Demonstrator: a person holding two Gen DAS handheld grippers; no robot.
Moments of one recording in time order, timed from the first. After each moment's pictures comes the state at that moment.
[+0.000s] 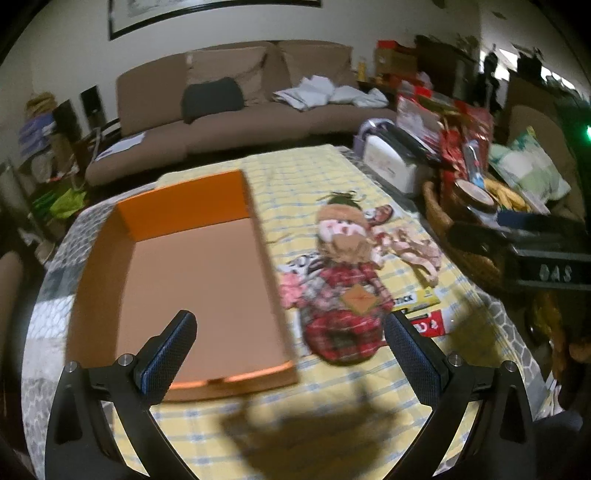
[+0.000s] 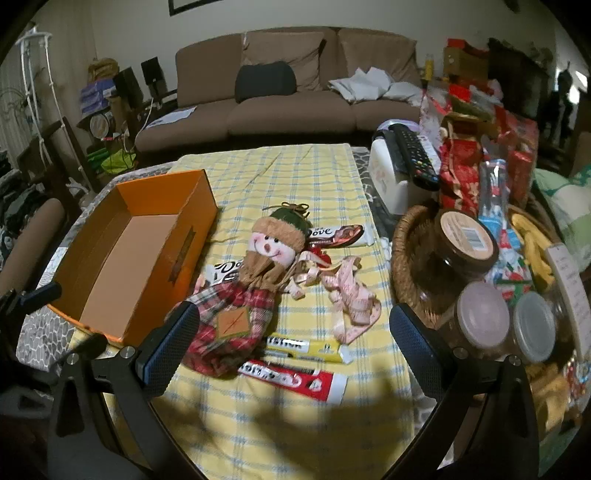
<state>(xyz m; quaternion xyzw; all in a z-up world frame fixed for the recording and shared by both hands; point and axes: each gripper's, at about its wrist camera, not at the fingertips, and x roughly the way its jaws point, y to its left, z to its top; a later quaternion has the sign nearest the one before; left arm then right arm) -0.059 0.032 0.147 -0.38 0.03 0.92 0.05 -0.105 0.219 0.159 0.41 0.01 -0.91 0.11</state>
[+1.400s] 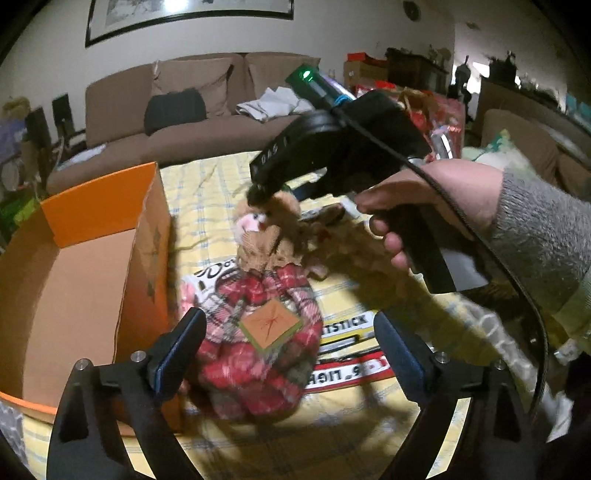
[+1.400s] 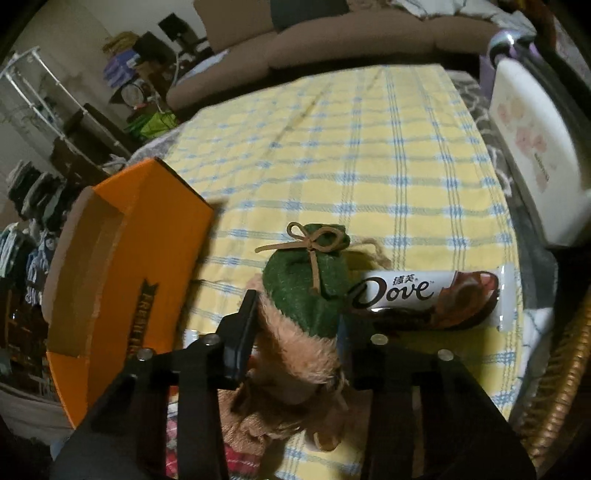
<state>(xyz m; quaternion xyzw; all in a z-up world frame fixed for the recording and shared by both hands) -0.089 0.099 0.081 -0.34 0.00 0.94 0.10 -0.306 0.184 0.052 0.52 -0.06 -0.81 0.27</state>
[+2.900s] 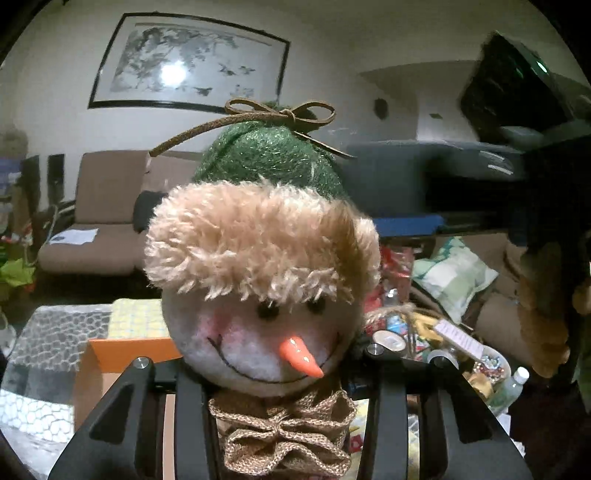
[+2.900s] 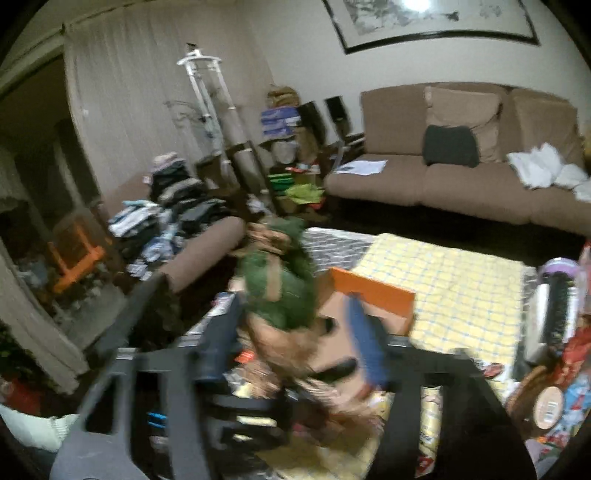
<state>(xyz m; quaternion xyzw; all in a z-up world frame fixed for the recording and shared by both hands) -0.049 -0.011 0.287 -0.16 -0.06 0.98 0.14 -0.070 0.120 0.389 0.31 0.01 -0.85 0.42</state>
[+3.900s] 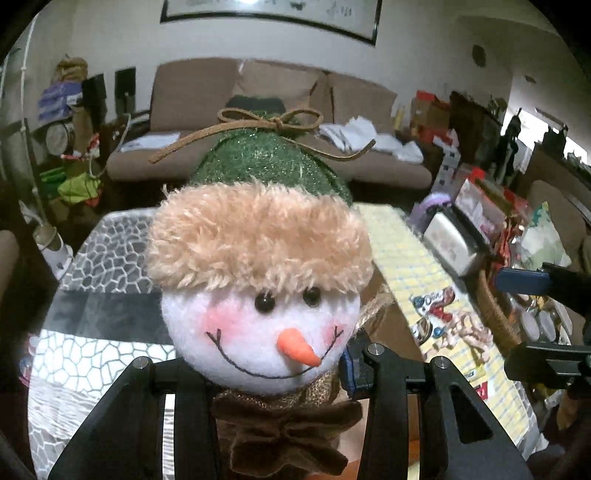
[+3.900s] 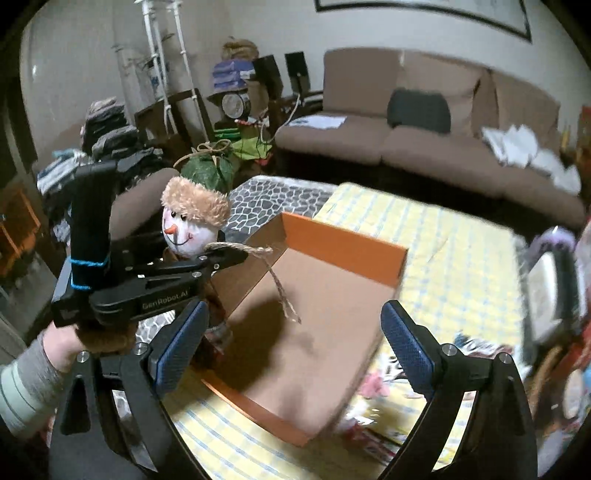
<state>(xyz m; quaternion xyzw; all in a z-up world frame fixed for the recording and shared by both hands) -0.130 -0.153 0.172 -0.34 -0.08 0.94 -0.01 -0.123 0.009 0.233 0.38 0.05 -0.85 0.36</state>
